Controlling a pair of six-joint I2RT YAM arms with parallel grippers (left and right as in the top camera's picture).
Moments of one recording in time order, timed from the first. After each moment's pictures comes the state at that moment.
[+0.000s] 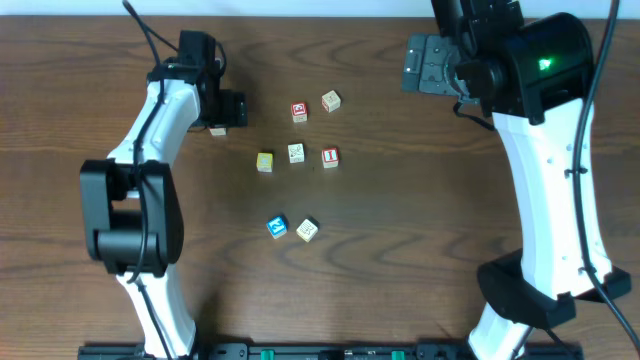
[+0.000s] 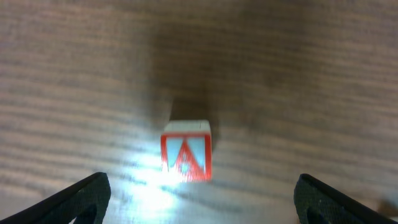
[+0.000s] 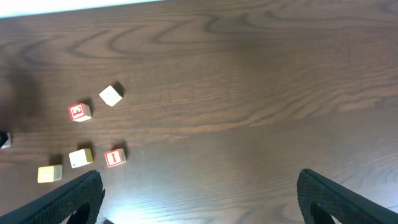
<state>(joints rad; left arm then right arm) -0.07 2.10 1.64 -0.80 -0.01 -0.15 0.41 1.92 2.58 -1.69 0.36 0.48</state>
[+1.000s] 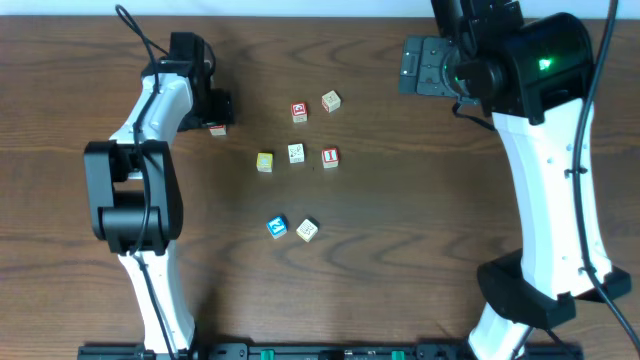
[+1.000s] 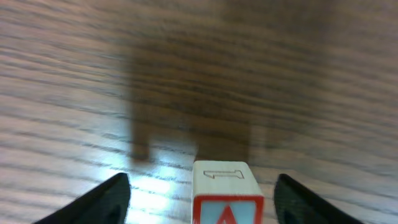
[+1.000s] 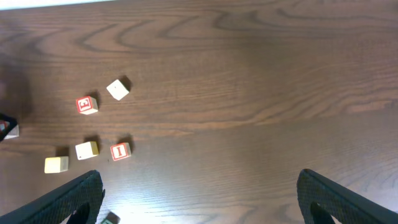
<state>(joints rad) -0.01 2.23 1.70 -0.79 0.03 -0.16 0.41 1.92 2.58 -1.69 0.32 0.46</state>
